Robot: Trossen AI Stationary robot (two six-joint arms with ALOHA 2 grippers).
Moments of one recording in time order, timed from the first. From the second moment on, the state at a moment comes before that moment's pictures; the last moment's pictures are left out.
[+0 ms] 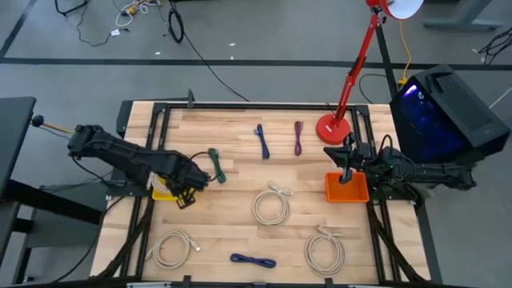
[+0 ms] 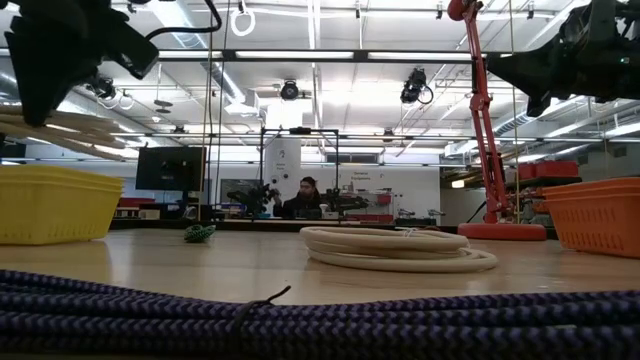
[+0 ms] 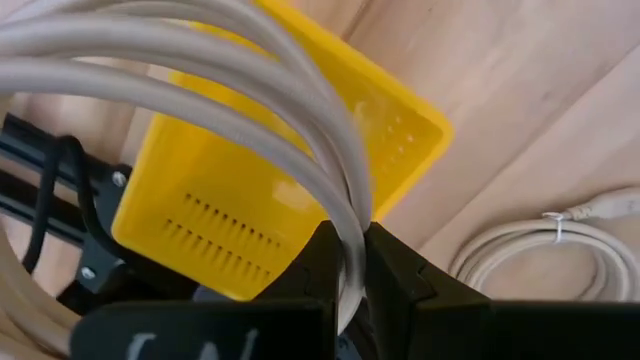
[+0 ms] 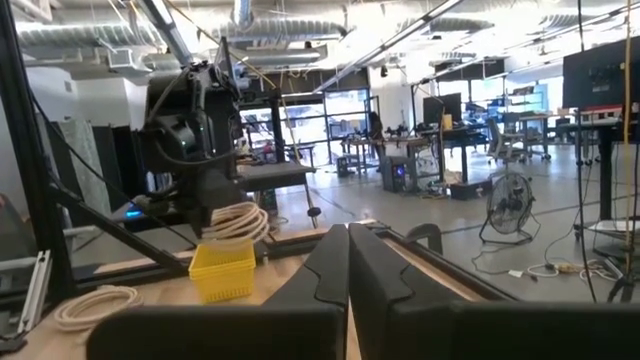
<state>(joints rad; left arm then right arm) -0.27 1.32 1.03 -1.39 0.05 -0.82 -0.07 0.17 0.02 0.37 0.18 0.05</state>
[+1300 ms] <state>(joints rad) -0.31 1.50 0.94 -1.36 -0.03 -0.82 -0.07 0.17 0.02 0.31 0.16 0.06</state>
